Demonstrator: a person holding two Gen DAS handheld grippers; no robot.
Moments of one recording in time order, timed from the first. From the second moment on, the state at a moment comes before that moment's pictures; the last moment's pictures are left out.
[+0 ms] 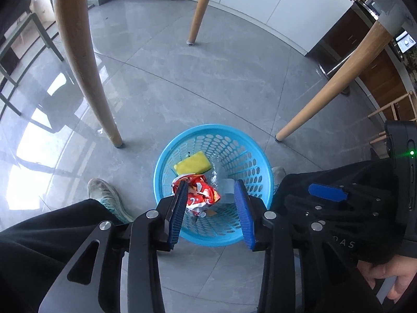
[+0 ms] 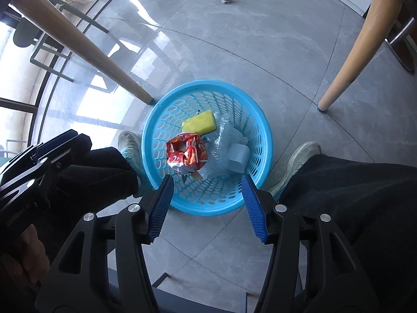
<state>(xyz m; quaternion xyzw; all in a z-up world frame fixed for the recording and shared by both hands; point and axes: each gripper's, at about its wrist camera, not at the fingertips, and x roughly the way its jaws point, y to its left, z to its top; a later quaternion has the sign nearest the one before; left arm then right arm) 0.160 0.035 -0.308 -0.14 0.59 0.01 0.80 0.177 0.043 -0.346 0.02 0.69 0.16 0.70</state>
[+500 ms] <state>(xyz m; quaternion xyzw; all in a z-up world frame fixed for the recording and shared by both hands) 0.105 0.039 -0.263 -0.14 0.57 -0.01 0.81 0.125 0.042 -0.267 -0.04 0.62 0.23 0.75</state>
